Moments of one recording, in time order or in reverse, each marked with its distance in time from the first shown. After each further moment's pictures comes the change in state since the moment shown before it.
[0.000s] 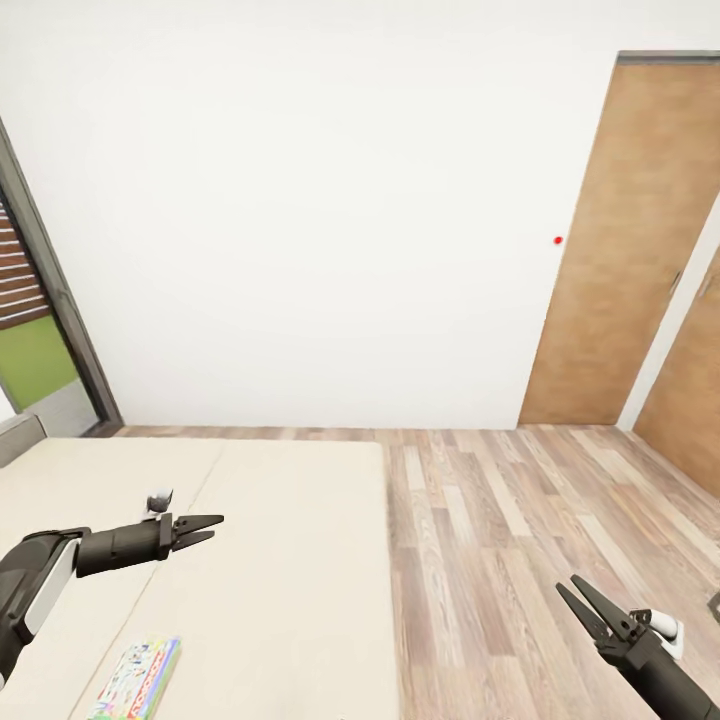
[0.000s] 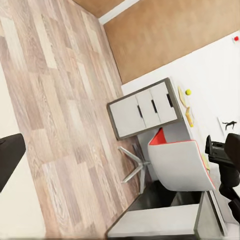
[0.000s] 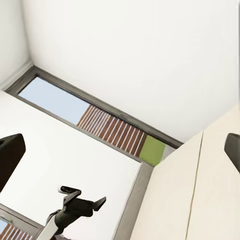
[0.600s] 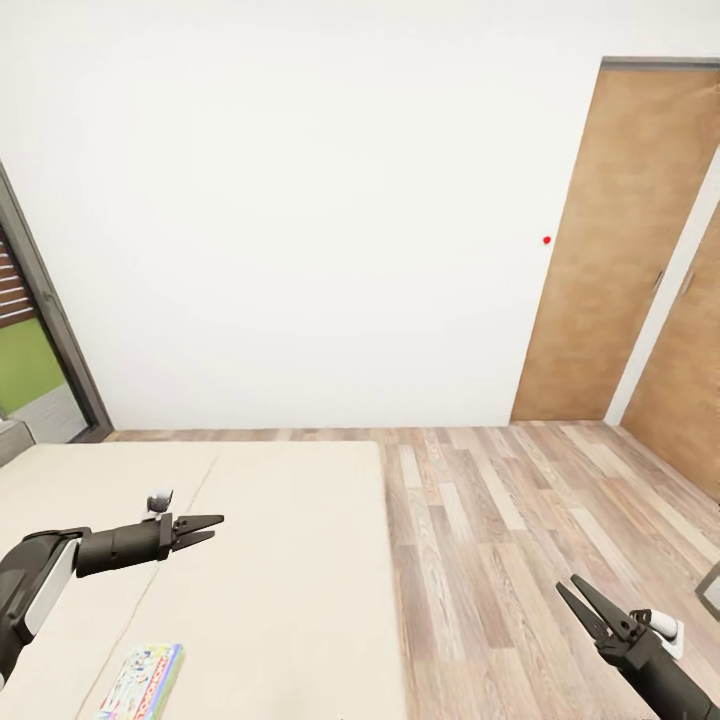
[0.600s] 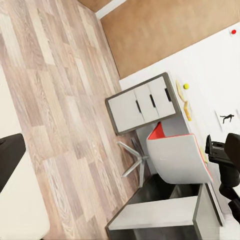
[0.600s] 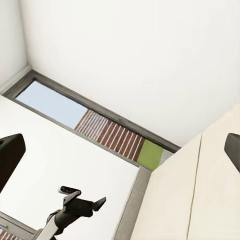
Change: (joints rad) left arm 0.000 0.000 0.000 0.000 0.000 0.000 0.000; right arm 0.000 0.000 0.000 0.000 0.000 -0.001 0.000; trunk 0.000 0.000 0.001
